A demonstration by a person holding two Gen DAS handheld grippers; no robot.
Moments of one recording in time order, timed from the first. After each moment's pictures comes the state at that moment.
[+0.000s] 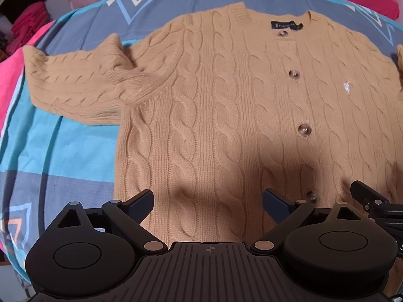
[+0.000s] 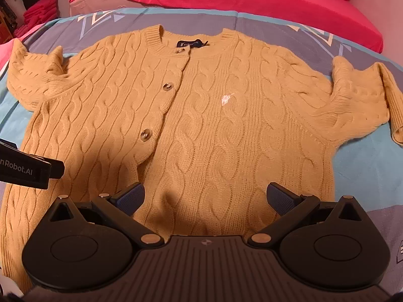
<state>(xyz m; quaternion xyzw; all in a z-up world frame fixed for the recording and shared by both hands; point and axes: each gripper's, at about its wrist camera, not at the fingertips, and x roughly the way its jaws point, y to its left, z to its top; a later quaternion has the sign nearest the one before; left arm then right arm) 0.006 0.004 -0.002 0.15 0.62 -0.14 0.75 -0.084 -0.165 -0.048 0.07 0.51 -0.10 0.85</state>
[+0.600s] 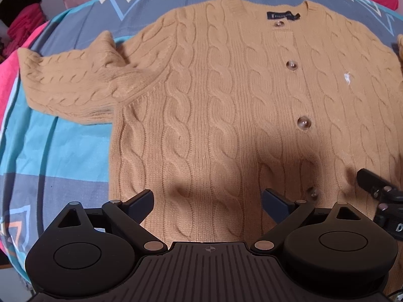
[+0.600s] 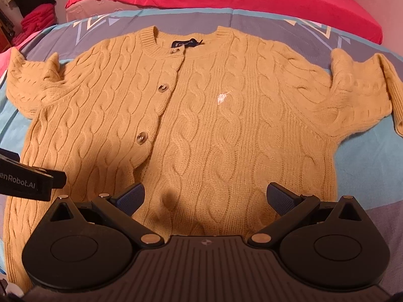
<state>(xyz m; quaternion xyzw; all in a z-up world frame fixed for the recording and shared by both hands) 0.008 -0.003 -0.014 0.18 0.62 -0.13 0.75 -0.086 -0.178 -0.051 0.10 0.51 -0.11 0.85</state>
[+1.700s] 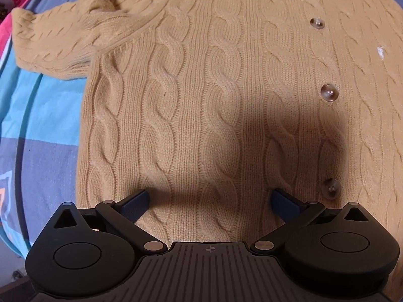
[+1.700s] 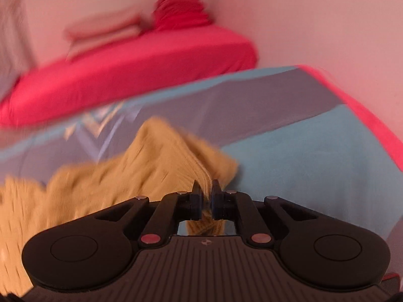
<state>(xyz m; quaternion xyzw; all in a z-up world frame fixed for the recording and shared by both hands) 0.018 -0.019 -0.070 0.15 0.68 -0.09 0.71 -0.160 -0.579 -0.009 0.21 0.28 -0.37 0.86</state>
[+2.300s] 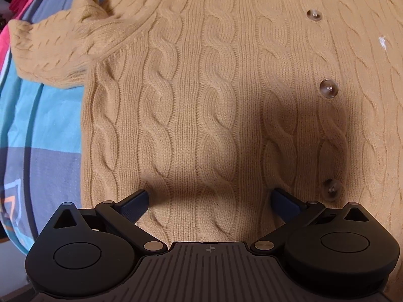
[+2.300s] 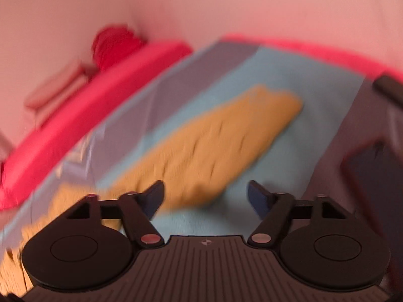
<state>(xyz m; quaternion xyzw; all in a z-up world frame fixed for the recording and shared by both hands) 0.029 -0.044 -0.074 0.20 0.68 -0.07 0.70 -0.235 -0.521 -0.071 0.36 0.26 -0.40 0.80</state>
